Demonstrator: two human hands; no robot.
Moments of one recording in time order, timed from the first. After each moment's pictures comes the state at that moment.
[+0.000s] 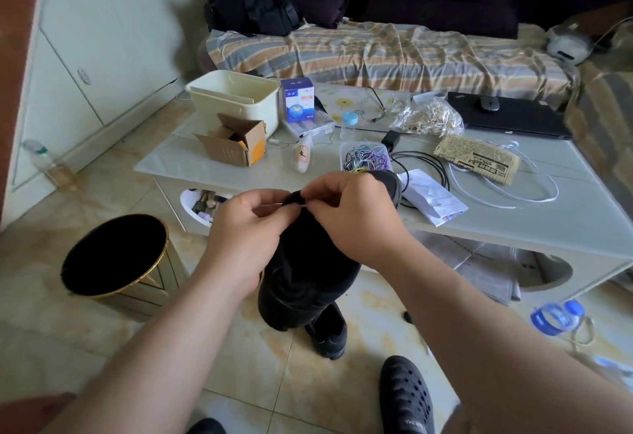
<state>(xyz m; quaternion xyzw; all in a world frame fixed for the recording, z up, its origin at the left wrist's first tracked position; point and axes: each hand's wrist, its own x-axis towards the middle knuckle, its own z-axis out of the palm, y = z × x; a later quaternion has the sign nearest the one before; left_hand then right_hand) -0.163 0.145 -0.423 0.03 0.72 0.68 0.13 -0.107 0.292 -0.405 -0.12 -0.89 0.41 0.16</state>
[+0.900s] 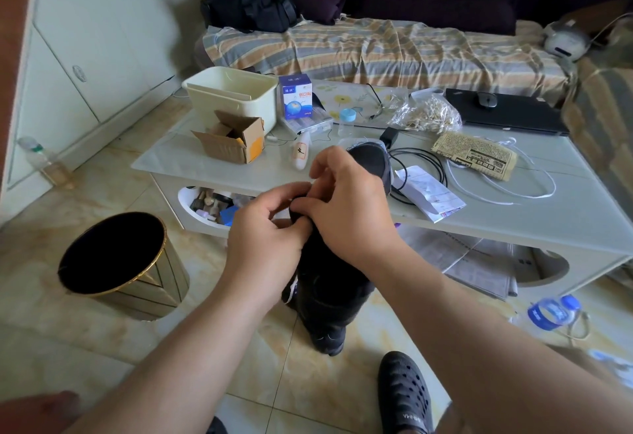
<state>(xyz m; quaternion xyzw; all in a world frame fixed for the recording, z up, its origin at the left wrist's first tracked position) -0.137 0.154 -0.427 0.12 0.73 0.67 0.08 -0.105 0.276 -0.399 -0.13 -0.86 0.44 0.23</state>
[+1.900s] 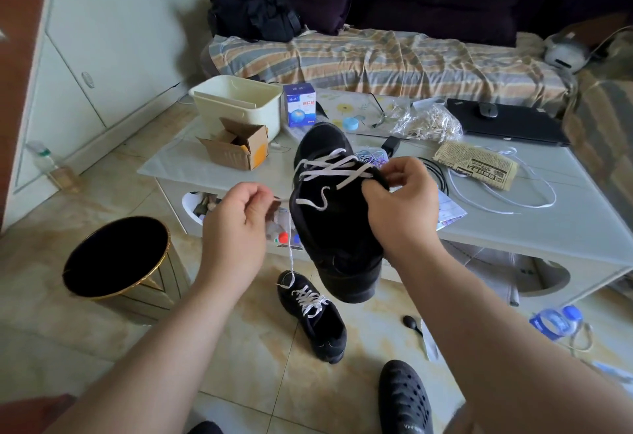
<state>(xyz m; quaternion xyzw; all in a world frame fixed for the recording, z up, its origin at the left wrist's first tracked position) -0.181 0.127 -0.446 0.16 0.82 0.54 -0.08 -0.101 0.315 -0.408 -0.33 -0.71 0.52 0.34</state>
